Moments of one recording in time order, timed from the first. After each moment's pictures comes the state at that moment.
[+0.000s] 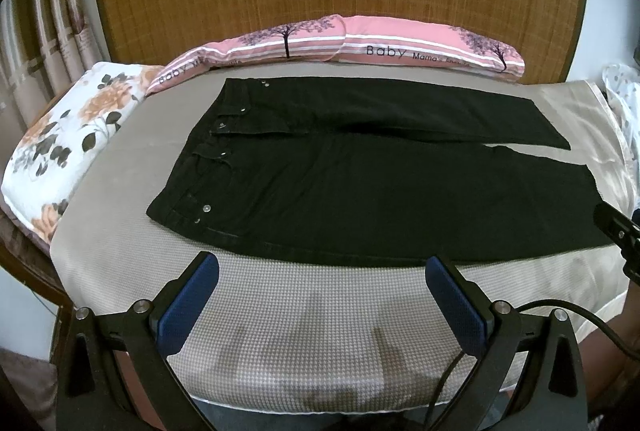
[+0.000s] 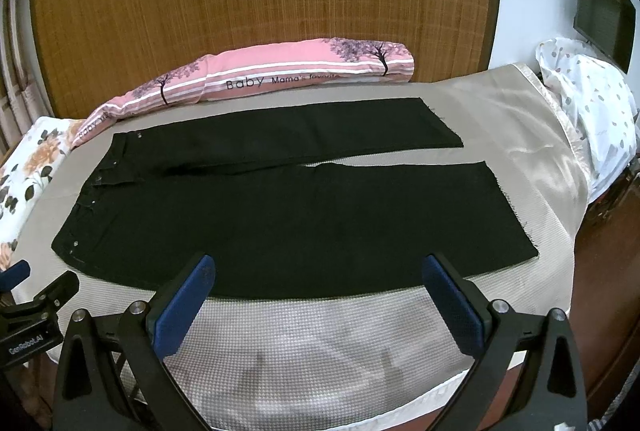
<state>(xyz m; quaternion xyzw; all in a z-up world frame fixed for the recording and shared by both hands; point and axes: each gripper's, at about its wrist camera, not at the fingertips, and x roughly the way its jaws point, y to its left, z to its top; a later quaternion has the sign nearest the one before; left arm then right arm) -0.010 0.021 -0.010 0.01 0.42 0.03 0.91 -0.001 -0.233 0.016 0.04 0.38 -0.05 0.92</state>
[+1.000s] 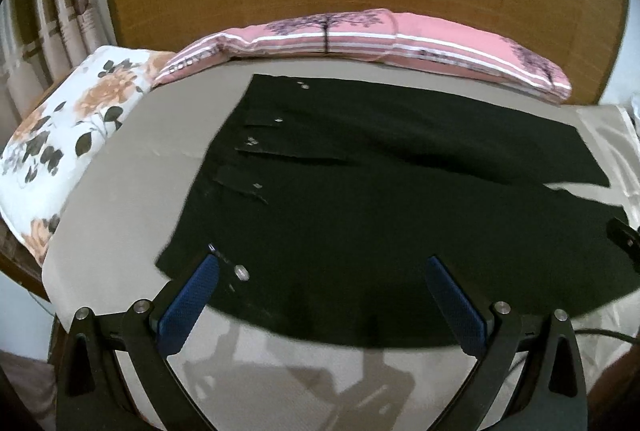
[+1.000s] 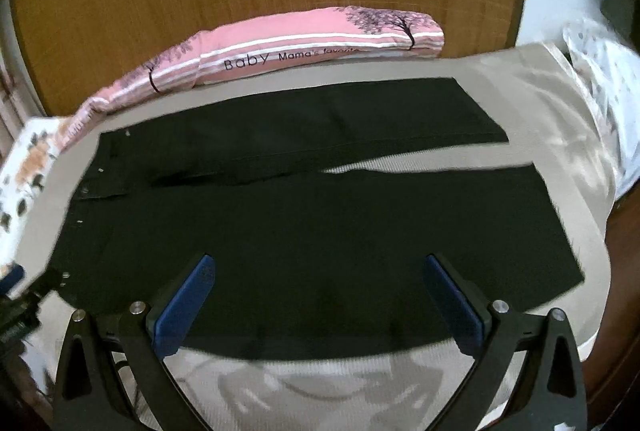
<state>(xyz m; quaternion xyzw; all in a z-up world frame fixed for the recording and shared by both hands) 0.087 0.095 -0.031 -0.02 0.44 0.06 0.90 0.108 -0.212 -0.006 0.03 0.43 -0.04 0.90</state>
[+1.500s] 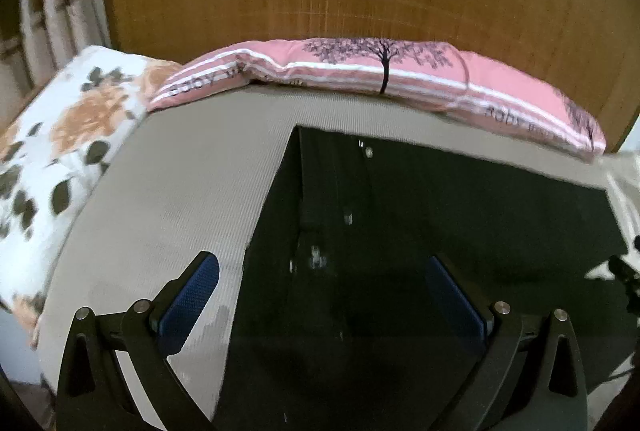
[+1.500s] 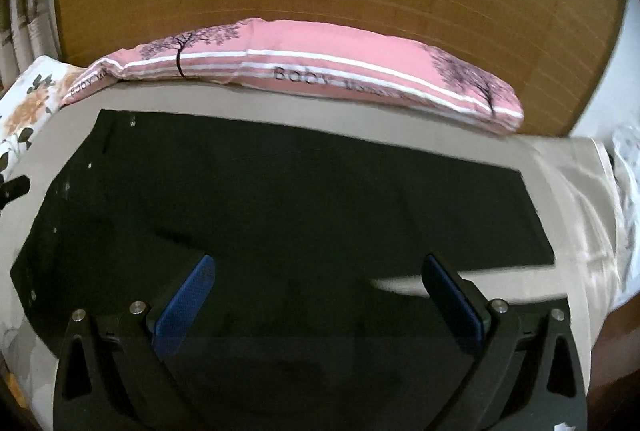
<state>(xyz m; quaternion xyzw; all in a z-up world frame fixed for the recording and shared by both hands) 0.227 0.206 -0.027 -0.06 0.43 0.04 0.90 0.238 -0.139 -0.002 -0.08 0.43 0.03 0.90</state>
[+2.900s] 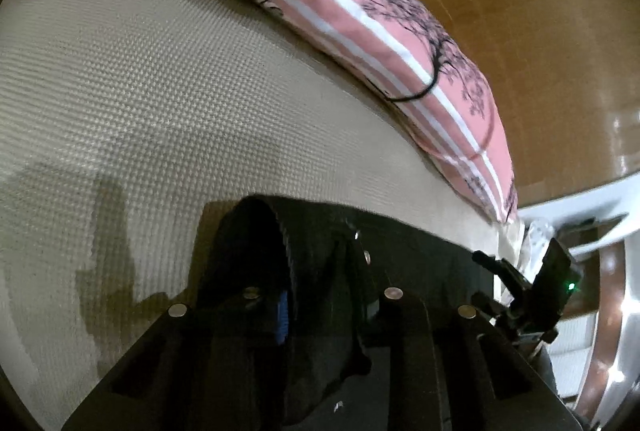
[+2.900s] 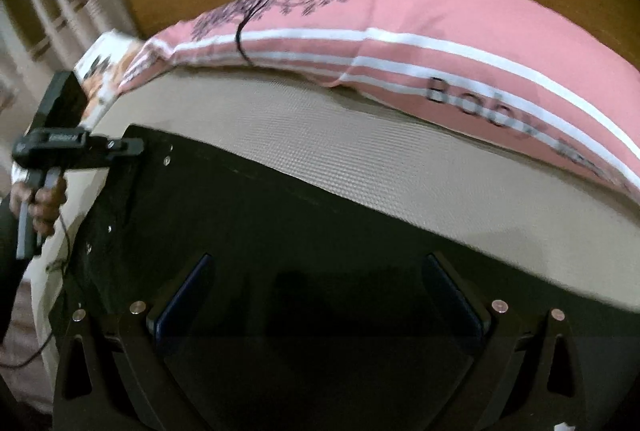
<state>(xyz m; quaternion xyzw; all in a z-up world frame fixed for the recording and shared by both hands) 0.444 0.285 -0.139 -0.34 0.53 -0.17 0.76 0.443 -0.071 -0.072 -0.06 0.51 0.27 0.81</state>
